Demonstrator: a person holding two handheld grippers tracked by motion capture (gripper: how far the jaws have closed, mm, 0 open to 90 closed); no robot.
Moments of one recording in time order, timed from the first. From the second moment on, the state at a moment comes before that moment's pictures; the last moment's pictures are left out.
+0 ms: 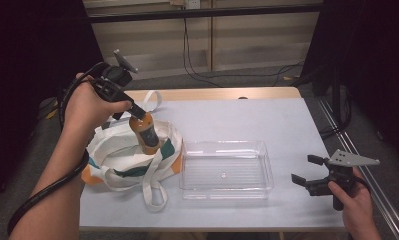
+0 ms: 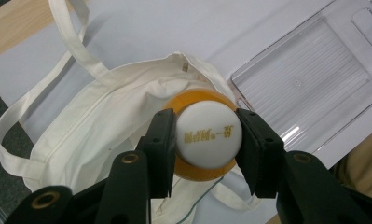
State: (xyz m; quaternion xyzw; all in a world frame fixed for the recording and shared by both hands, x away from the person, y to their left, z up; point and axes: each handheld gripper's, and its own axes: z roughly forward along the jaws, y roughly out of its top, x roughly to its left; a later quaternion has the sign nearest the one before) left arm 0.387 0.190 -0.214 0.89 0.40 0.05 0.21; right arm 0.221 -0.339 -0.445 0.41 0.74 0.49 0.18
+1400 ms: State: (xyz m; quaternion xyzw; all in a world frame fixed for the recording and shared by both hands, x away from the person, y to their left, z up) left arm 0.391 0.155 -0.169 0.91 0.35 0.03 0.21; right arm 0.220 -0.338 -0.445 0.41 0.74 0.50 0.18
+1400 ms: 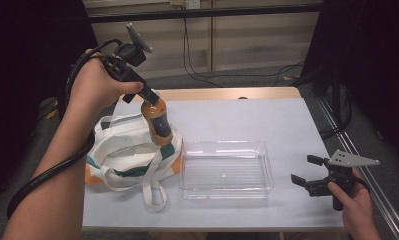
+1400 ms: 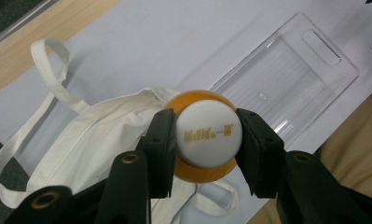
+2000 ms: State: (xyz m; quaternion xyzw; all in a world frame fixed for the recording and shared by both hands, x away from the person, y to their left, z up) left arm 0.388 0.128 -0.169 0.93 0.32 0.04 0.20; right arm 0.220 -0.338 -0.445 0.41 0.74 0.50 0.18
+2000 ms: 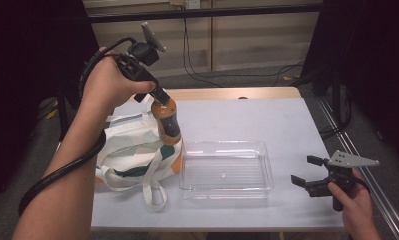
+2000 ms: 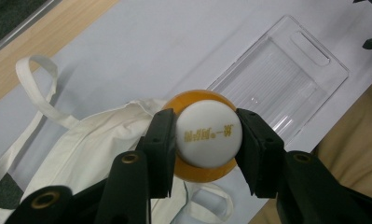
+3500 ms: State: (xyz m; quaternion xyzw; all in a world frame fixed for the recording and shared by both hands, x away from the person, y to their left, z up) left arm 0.393 0.081 -0.212 0.94 0.29 0.00 0.18; right arm 0.219 -0.339 -0.445 0.41 0.74 0.50 0.18
